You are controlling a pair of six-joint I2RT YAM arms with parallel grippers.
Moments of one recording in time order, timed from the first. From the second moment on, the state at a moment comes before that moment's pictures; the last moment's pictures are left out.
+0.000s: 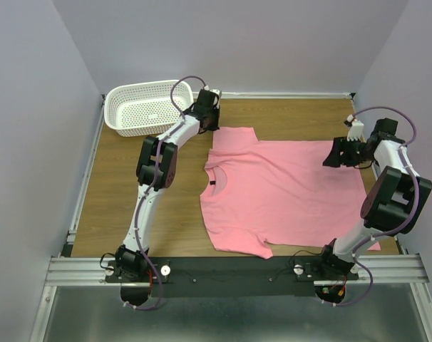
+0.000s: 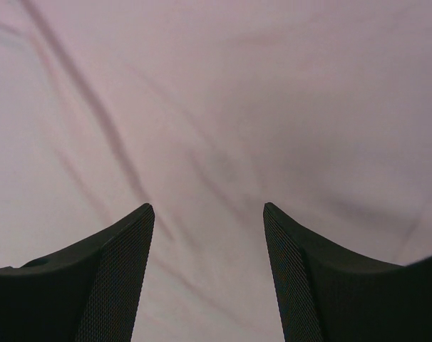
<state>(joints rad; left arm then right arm) -0.39 2.51 2.12 -0.36 0.05 -0.22 -0.43 1.69 1.21 -0.72 -0.69 -0.52</state>
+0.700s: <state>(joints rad) -0.38 2.36 1.98 -0.28 0.12 -0.21 -0.47 2.08 1.57 -0.47 -0.30 -0.33</state>
